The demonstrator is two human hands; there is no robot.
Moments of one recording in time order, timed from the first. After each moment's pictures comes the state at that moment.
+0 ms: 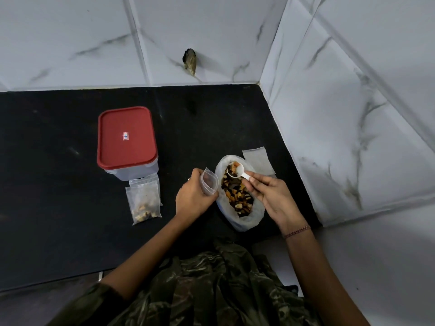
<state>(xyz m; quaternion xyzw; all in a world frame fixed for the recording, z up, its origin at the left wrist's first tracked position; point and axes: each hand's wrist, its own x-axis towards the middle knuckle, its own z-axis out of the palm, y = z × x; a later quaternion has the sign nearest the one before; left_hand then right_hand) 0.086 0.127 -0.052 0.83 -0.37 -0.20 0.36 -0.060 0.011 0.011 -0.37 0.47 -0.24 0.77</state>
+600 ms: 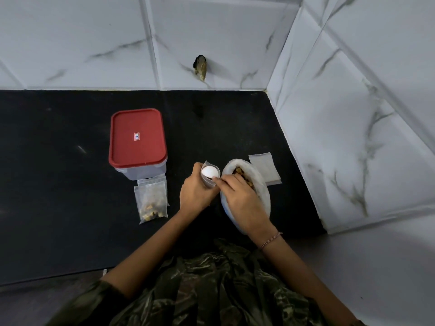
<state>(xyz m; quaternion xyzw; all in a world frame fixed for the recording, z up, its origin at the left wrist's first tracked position) 0.092 0.126 -0.035 0.81 -0.30 -0.22 0.45 -0.028 0.064 0.007 -0.97 0.14 -0.22 0.05</state>
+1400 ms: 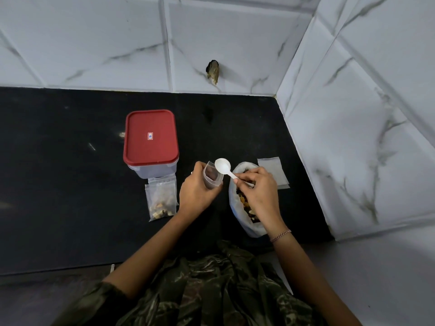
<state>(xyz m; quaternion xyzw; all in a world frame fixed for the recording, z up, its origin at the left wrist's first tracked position) 0.107 0.144 -0.034 0.82 -0.32 -0.15 0.46 -0.013 0.045 0.013 -0.84 0.39 -0.20 0.32</state>
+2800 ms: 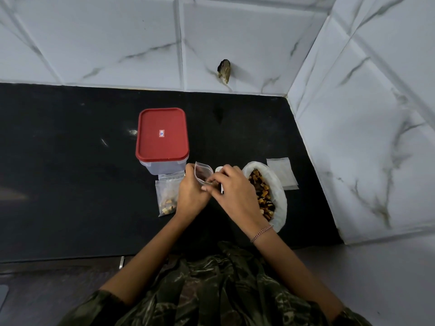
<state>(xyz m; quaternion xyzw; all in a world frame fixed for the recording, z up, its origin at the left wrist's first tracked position) 0.113 0.170 -0.036 0.79 -0.27 -0.15 0.53 0.020 0.093 0.019 -0.95 0.20 -0.19 0.16</state>
